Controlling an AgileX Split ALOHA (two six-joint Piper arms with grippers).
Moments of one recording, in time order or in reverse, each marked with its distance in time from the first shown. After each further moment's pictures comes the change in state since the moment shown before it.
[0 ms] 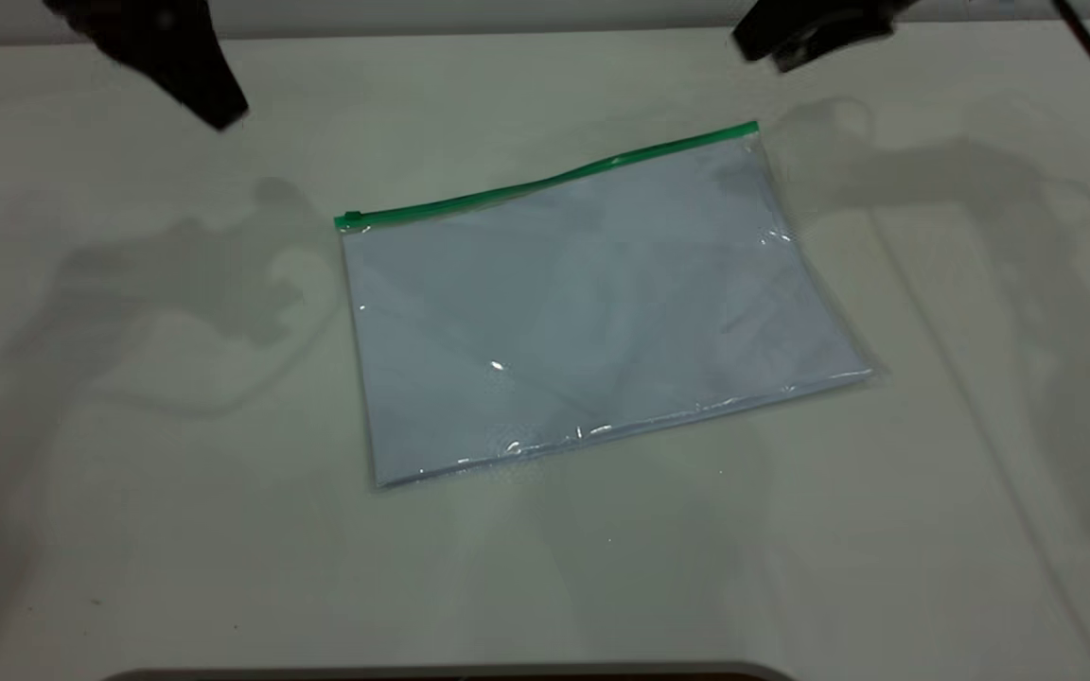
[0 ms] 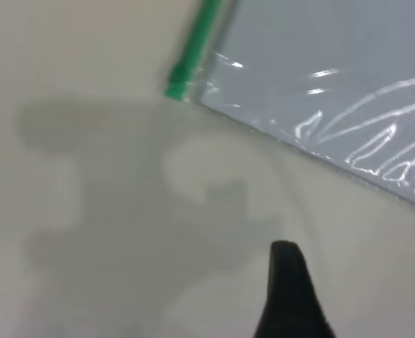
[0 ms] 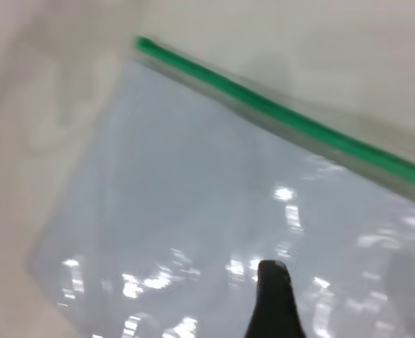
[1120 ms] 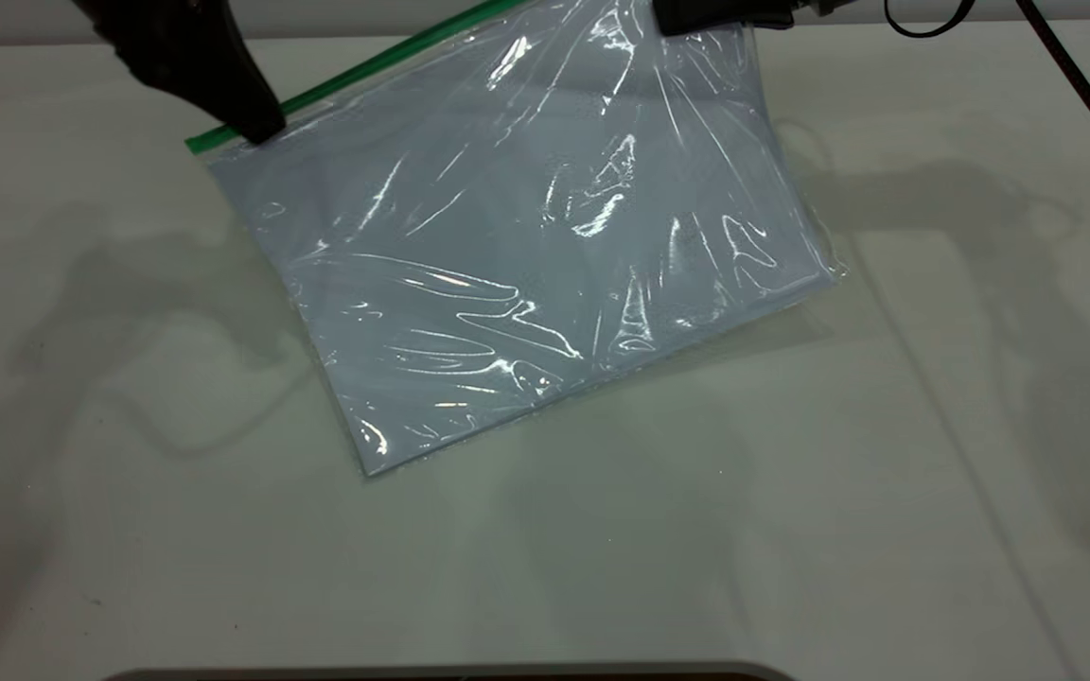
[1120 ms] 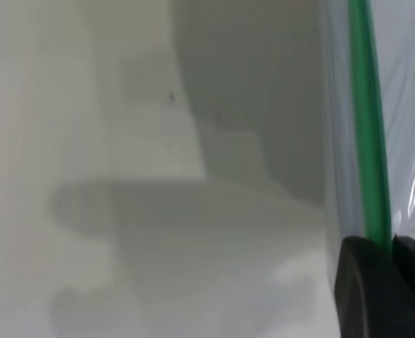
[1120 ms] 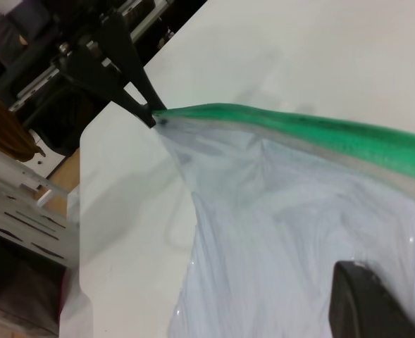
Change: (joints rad) left arm -0.011 0.064 0.000 -0.106 0.035 0.454; right arm 0.031 0.000 0.206 0.477 0.113 -0.469
